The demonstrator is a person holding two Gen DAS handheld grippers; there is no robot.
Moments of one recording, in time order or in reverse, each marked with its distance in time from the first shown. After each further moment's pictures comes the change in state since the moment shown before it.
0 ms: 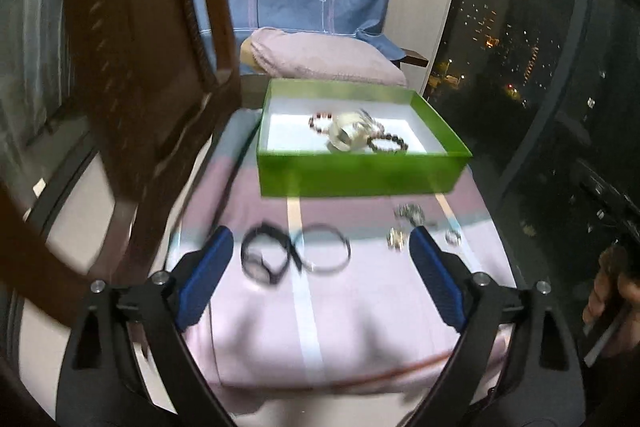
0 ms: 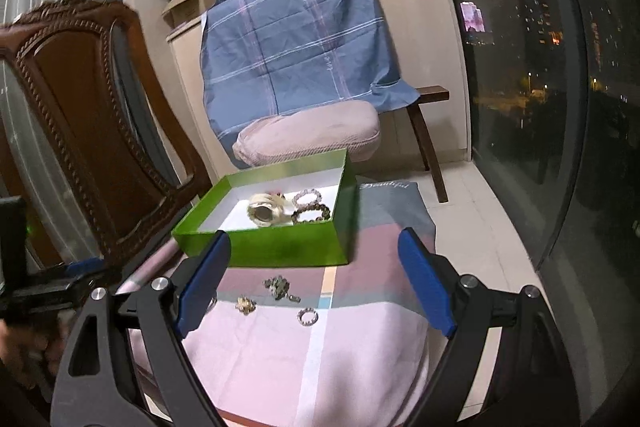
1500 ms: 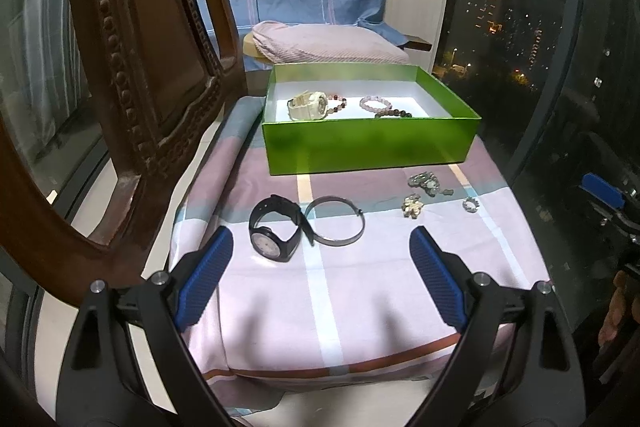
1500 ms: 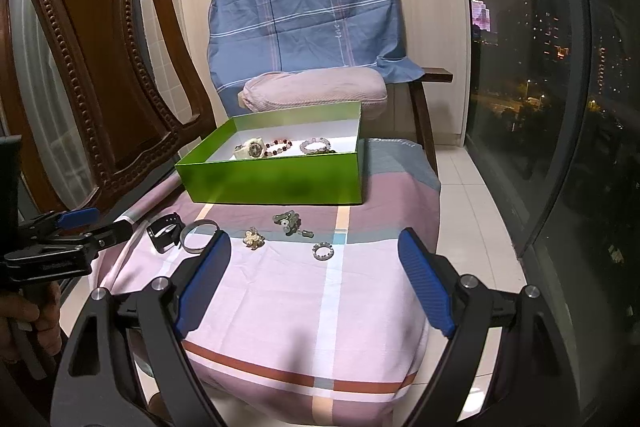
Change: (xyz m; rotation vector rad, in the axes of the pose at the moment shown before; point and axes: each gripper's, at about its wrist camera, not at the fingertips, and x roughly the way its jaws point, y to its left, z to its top) left arm 0.015 -0.003 -0.022 0.080 0.020 0.055; right arm -0.002 0.043 -0.046 -0.102 0.103 -0.064
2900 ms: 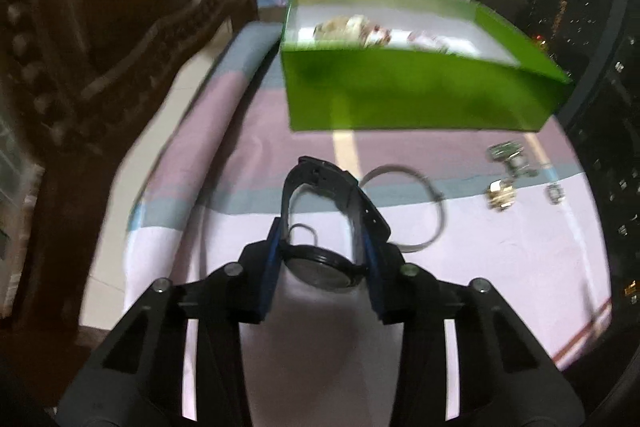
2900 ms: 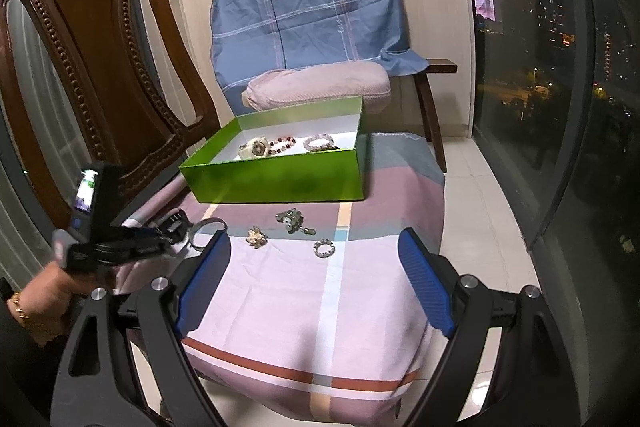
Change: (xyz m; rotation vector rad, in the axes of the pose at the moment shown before) left arm 0.086 0.025 0.006 -0.023 0.187 0.042; right arm 0.000 -0.016 0.000 0.034 0.024 0.045
